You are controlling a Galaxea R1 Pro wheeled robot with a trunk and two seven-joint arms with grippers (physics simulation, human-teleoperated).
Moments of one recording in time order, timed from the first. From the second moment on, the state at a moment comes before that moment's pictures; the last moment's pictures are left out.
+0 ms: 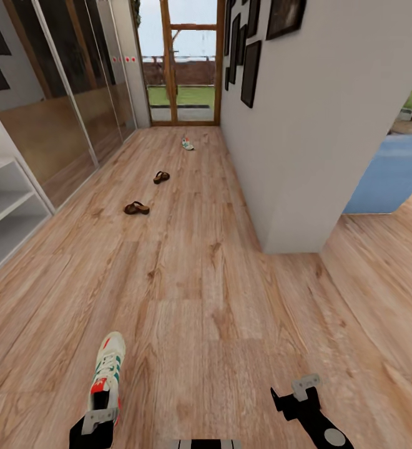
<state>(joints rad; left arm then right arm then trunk) -0.25 0.07 0.10 -0.45 0.01 -0.31 -0.01 -0.22 -0.06 -0.03 -0.81 0.20 -0.06 0.13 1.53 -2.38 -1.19</state>
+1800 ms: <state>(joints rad) -0.25 0.07 0.10 -0.44 0.01 -0.31 -0.01 -0.22 -0.06 -0.05 -0.60 0.20 -0.27 0.13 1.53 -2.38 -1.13</state>
